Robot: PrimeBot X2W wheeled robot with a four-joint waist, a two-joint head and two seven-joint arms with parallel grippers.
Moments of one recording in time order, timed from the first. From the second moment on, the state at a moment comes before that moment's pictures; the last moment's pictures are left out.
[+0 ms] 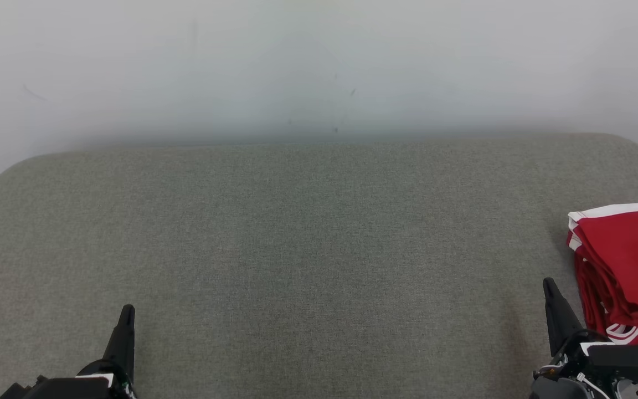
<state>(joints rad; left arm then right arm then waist) -0.10 0.05 0.11 0.25 -1.61 -0.13 0.11 -0.10 -0.05 -0.12 0.24 1.61 0.13 0.11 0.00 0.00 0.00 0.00</state>
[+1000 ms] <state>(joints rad) -0.10 0.05 0.11 0.25 -1.61 -0.13 0.11 -0.10 -0.05 -0.12 0.24 1.61 0.13 0.11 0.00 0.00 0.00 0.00</state>
